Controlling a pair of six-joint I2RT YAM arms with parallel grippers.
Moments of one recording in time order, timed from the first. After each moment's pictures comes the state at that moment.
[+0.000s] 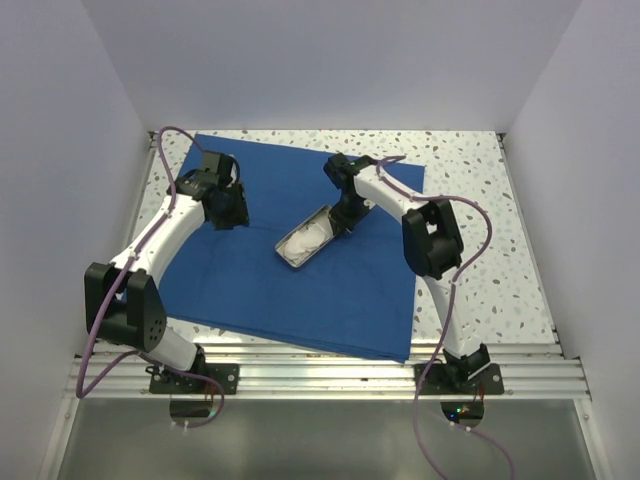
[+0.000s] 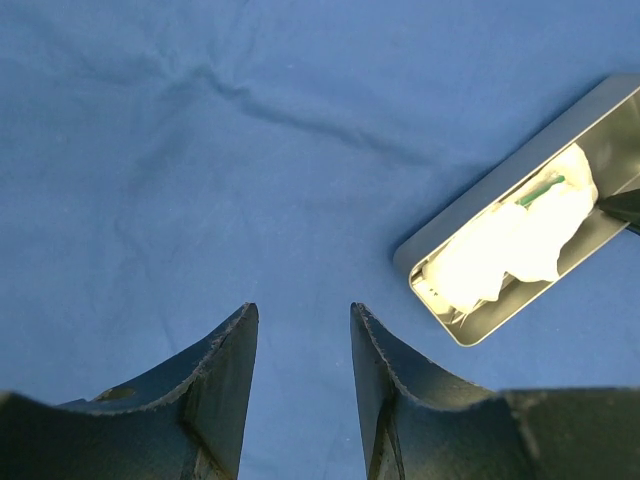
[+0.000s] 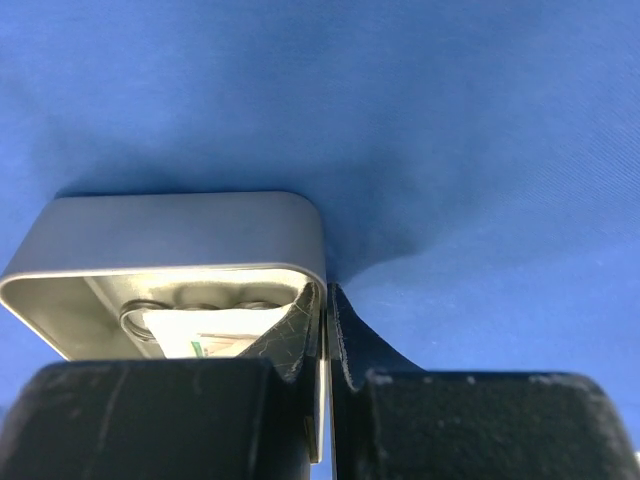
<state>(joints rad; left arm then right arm) -0.22 1.53 1.26 -0.77 -0.04 -0.40 0.54 2.34 2.00 -1.13 0.04 1.32</state>
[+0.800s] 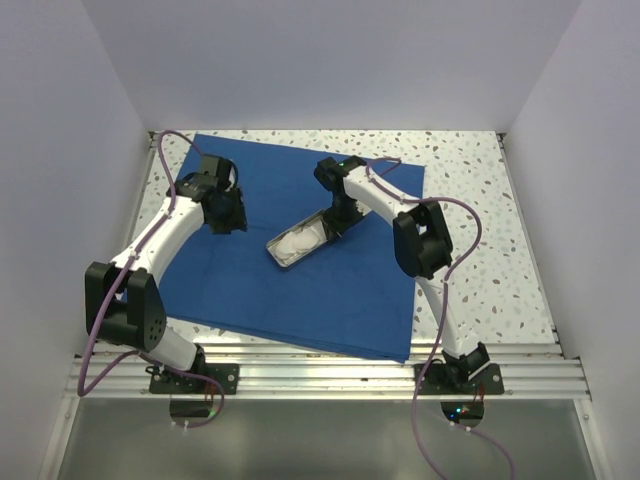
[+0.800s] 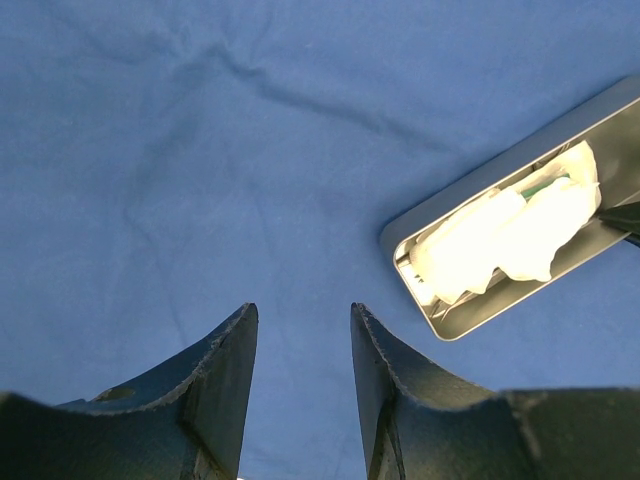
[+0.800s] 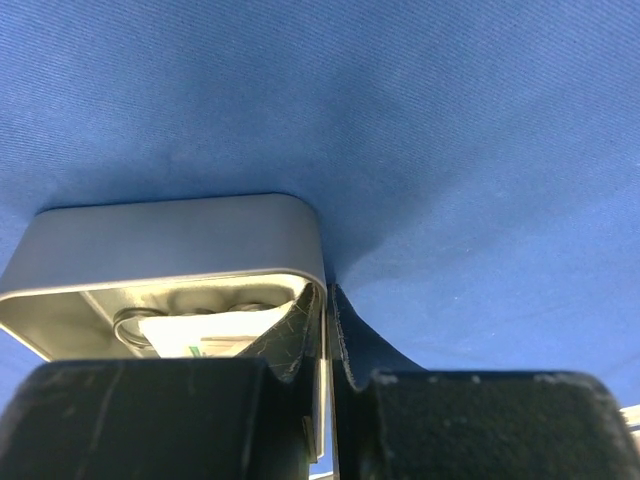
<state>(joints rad) -0.21 1.53 1.23 -0.77 -0.03 -0.38 0.59 2.42 2.12 -1.28 0.03 1.52</state>
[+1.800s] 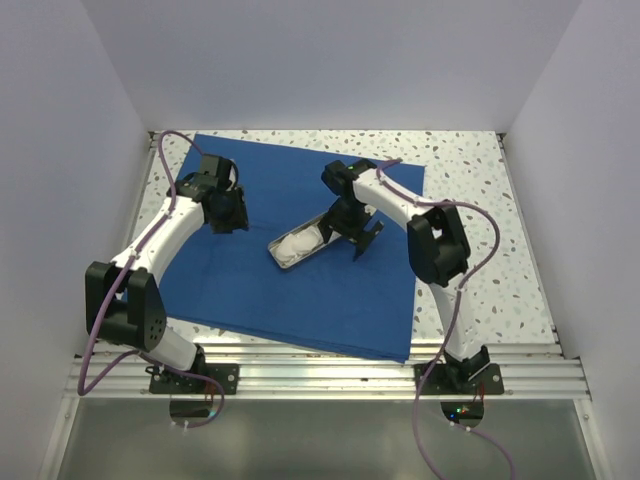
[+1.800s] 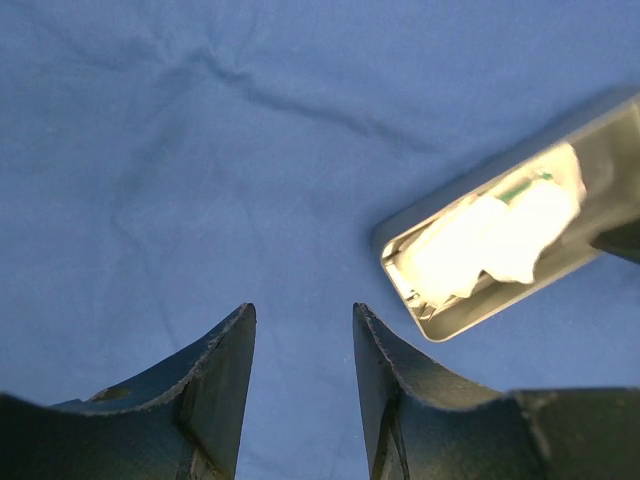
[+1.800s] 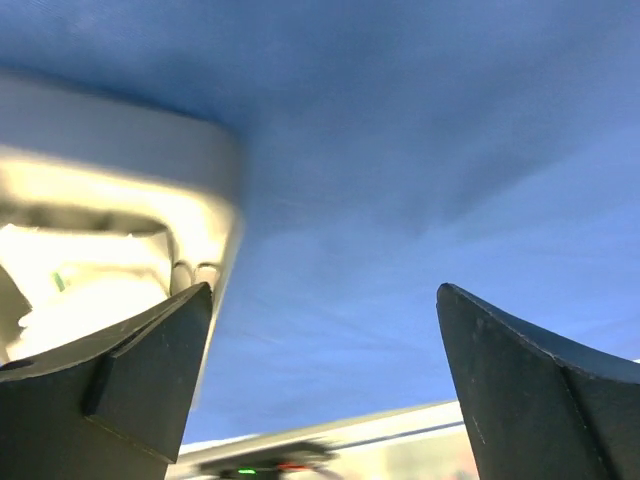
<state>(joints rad) -0.21 1.53 1.23 -0.76 -0.01 -0.38 0.60 2.29 1.96 -1.26 0.02 1.27</state>
